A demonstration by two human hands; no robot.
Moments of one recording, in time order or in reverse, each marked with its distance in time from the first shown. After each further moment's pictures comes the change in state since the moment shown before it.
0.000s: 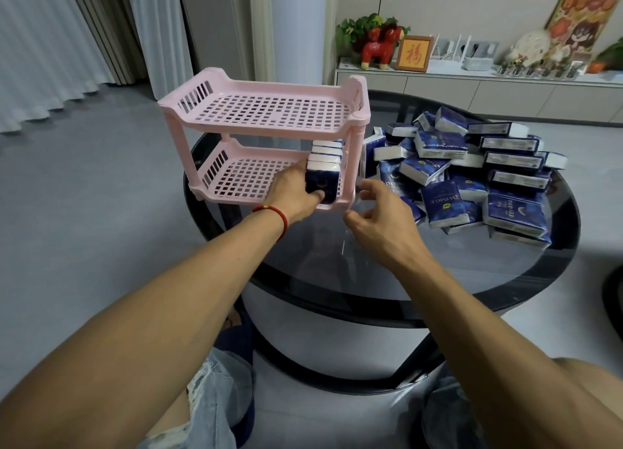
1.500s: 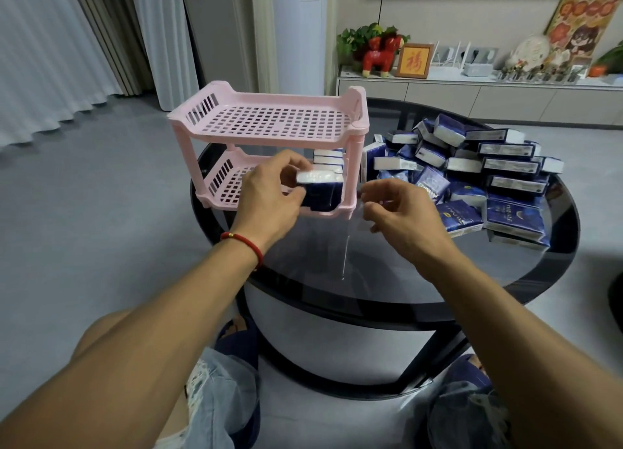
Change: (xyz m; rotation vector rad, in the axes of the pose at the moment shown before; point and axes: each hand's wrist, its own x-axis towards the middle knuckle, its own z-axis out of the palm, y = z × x) left_hand -0.053 0.013 -0.046 -0.172 0.287 0.134; right_hand 0.006 0.010 -0.026 0.182 -0.017 -0.021
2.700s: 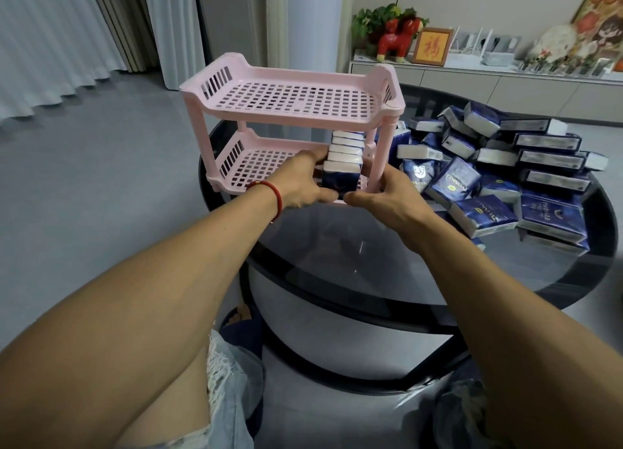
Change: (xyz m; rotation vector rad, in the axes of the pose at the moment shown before) left_hand 0.058 -0.054 0.034 -0.021 -0.540 -0.080; right_hand 0.042 -0.001 0.042 0.101 -0.184 0.051
